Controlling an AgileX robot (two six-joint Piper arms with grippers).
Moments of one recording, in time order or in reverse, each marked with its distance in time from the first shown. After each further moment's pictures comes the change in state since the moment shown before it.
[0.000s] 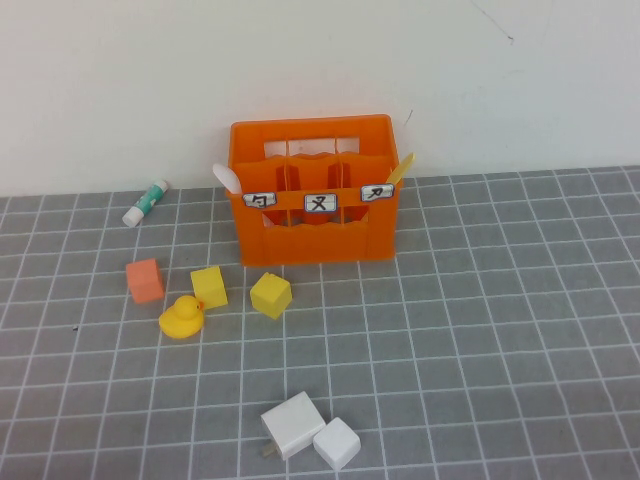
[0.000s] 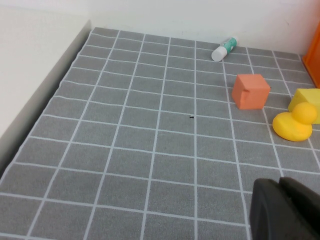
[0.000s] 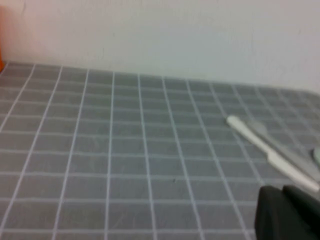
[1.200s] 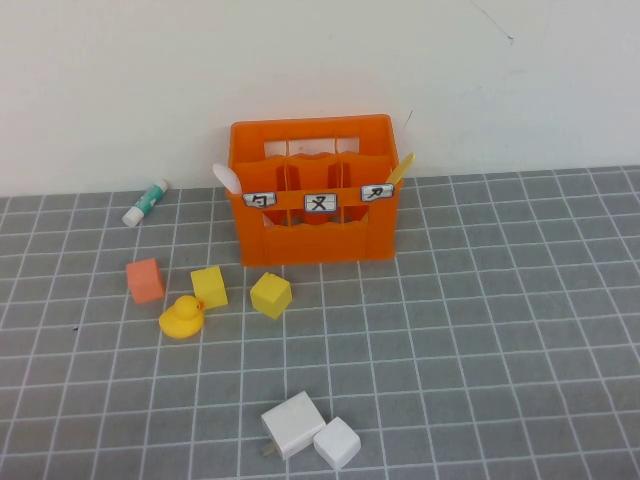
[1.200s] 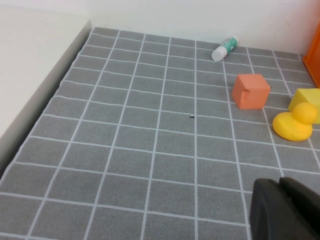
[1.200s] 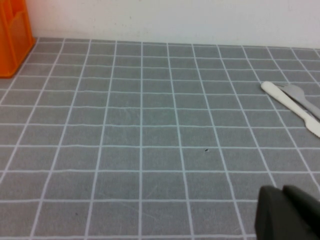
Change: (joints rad) right arm 0.110 0.000 -0.002 -0.070 0.104 0.165; left arm 0.000 0.000 0.000 0.000 0.000 0.000
